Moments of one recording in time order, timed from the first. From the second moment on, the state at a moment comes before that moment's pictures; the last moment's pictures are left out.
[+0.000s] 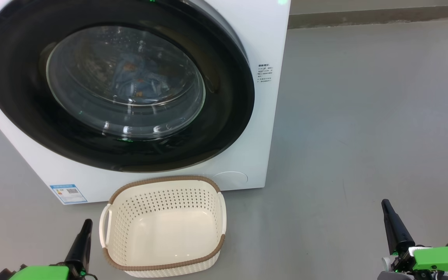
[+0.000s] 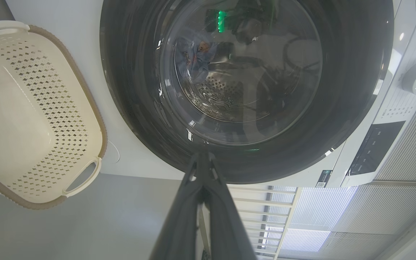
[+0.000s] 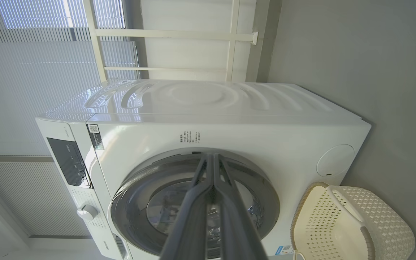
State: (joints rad) left arm -0.06 0.05 0.06 0.26 -1.63 -0.13 0.09; right arm -0.07 -0.05 -0.14 0.27 1.60 0.13 0.11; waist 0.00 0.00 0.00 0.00
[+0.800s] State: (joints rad) left arm -0.06 0.05 0.07 0.26 -1.63 -0.13 0.10; right arm -0.07 -0.05 -0.14 0.27 1.60 0.13 0.11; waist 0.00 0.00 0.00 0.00
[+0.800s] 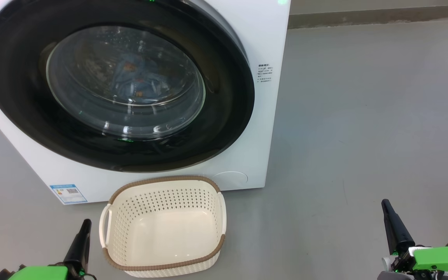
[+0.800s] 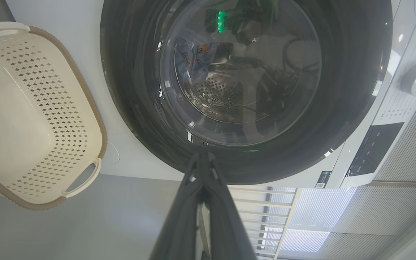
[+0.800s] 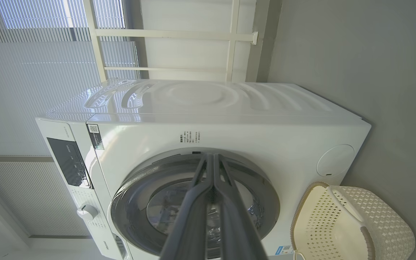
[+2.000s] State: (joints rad) left arm -0.06 0.04 0.07 0.26 -1.62 -0.13 0.10; right arm -0.07 -0.05 -0.14 0.27 1.60 0.13 0.11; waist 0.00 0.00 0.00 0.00
